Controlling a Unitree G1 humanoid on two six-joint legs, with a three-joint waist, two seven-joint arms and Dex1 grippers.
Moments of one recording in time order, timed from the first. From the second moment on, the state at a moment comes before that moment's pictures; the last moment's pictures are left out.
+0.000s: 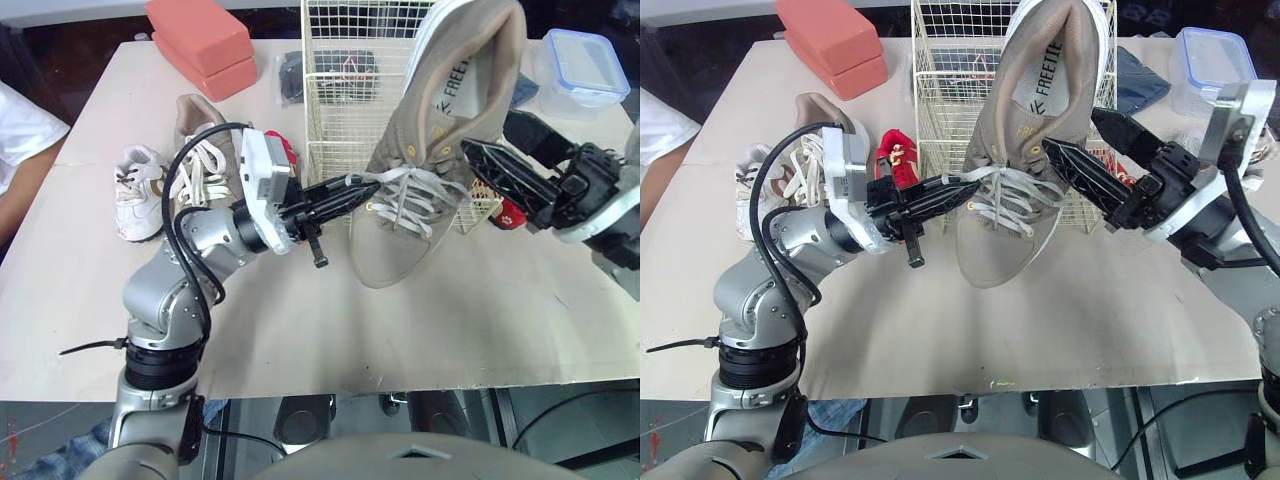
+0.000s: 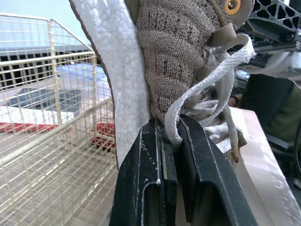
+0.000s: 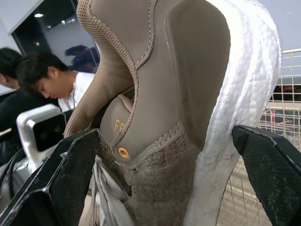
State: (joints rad) left arm -0.37 0.47 0.03 -0.49 -0.71 0.56 -0.78; right arm -0.28 -0.76 -0.24 -0.66 1.42 0.59 0.15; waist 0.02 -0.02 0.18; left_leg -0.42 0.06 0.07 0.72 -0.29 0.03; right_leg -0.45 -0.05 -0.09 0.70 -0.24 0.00
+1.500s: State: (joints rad) left arm -0.42 0.72 0.22 -0.48 -0.95 0.69 -0.81; right arm -0.90 -0.45 -0.25 -0.11 0.94 0.33 0.11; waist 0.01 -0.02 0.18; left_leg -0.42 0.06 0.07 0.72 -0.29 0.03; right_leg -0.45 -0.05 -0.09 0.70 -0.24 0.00
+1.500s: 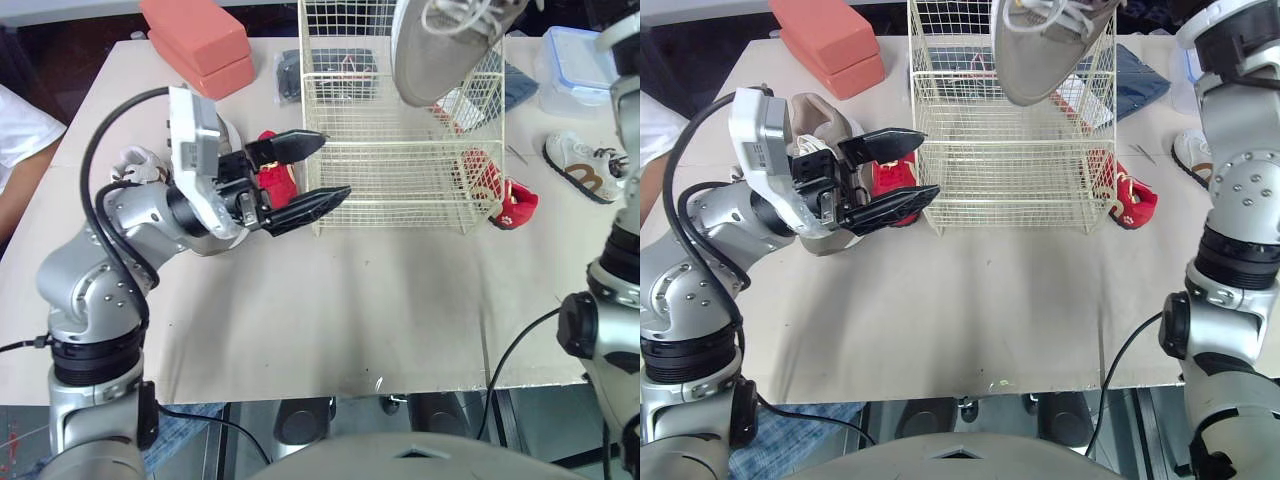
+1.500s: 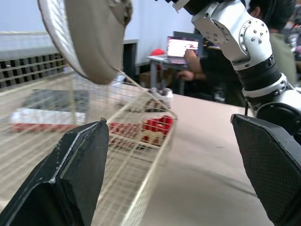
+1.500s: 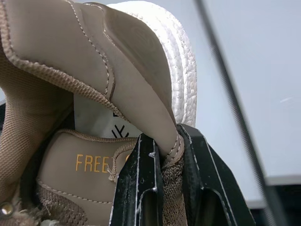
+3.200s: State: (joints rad) left arm -0.47 0.74 0.31 -0.44 -0.88 0.56 -0.75; right arm -0.76 -0.34 -0.18 0.13 0.35 0.05 0.28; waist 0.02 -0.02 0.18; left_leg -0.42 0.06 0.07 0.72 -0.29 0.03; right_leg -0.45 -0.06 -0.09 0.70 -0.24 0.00
